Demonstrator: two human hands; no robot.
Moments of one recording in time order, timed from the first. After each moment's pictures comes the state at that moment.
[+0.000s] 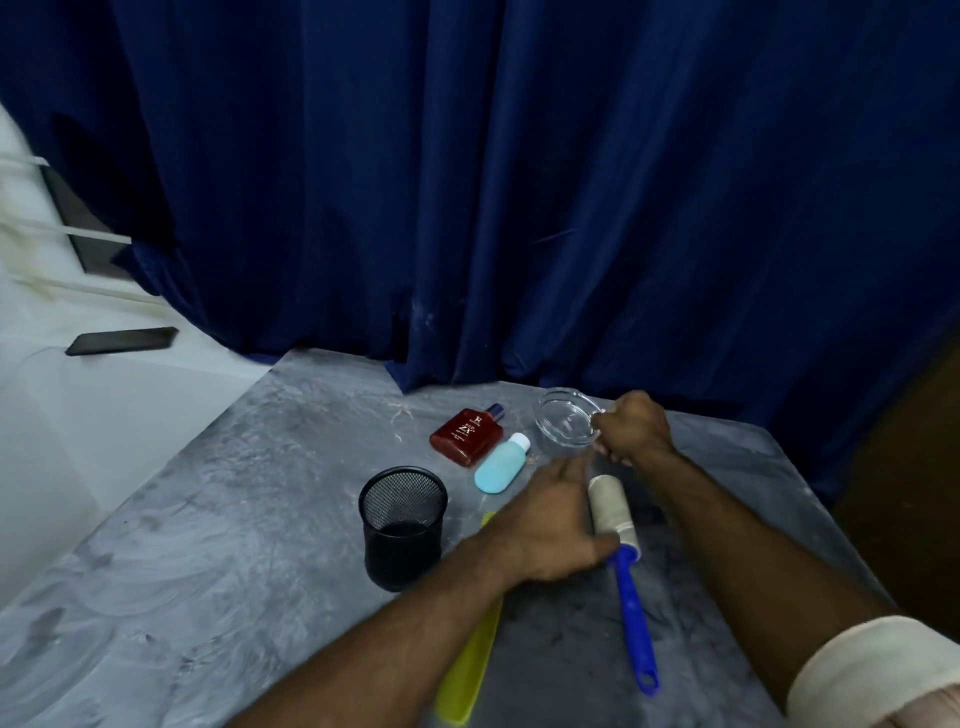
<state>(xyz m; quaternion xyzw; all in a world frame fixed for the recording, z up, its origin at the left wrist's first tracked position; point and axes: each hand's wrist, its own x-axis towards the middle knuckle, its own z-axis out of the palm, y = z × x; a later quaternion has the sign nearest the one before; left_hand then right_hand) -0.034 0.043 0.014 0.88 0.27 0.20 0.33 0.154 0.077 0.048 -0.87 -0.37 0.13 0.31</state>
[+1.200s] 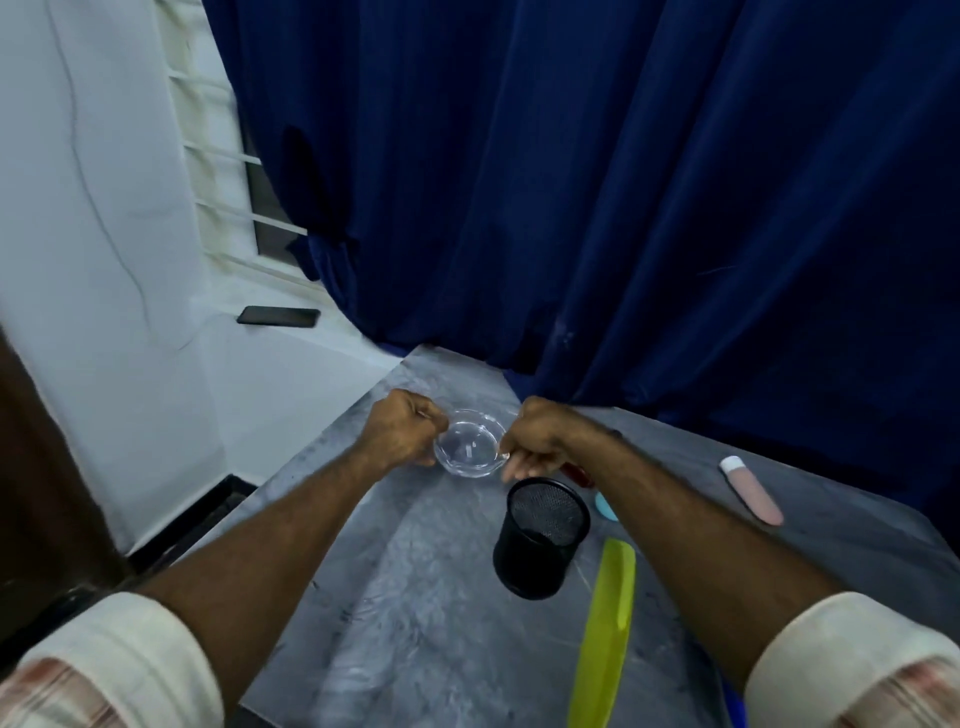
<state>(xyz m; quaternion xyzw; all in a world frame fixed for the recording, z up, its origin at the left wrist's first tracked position) -0.281 0.205 0.003 0.58 0.59 0.37 0.44 -0.081 0.182 0.054 -0.73 -0.55 0.39 0.08</state>
